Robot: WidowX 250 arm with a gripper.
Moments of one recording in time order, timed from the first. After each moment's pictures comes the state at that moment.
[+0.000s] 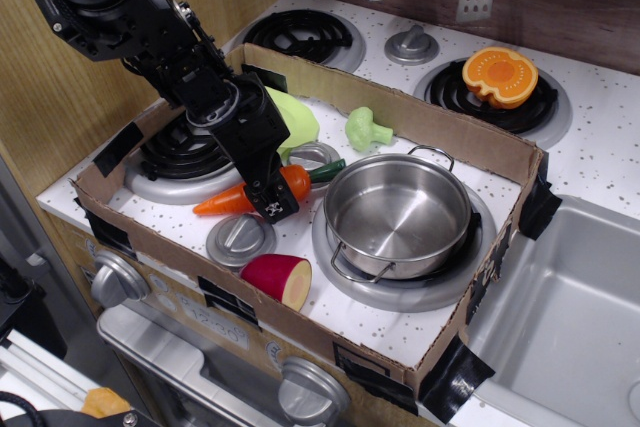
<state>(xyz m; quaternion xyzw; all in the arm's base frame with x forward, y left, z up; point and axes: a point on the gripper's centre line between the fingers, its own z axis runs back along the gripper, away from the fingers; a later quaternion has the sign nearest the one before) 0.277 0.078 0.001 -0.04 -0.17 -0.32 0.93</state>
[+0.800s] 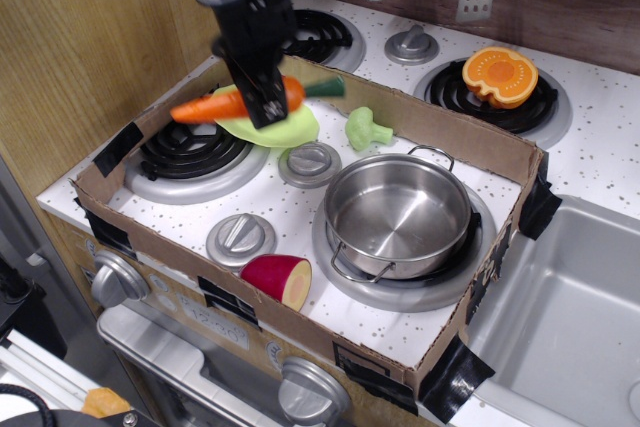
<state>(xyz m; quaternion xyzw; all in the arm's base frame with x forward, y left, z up) 0.299 0.100 0.084 0.03 -0.12 -0.30 0.95</state>
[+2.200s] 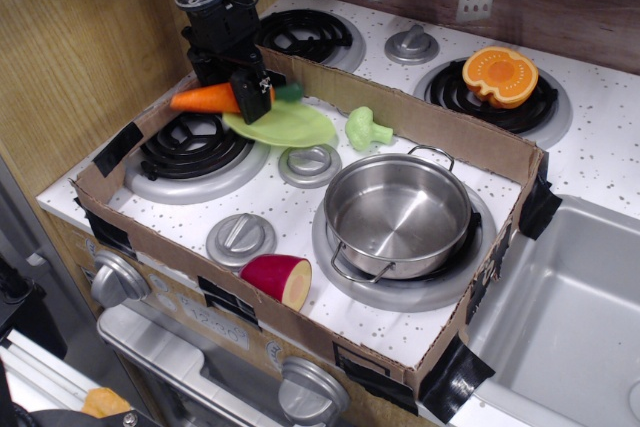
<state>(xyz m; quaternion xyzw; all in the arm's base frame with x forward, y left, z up) 0.340 0.152 0.027 -0.05 -0.07 -0.11 0.99</state>
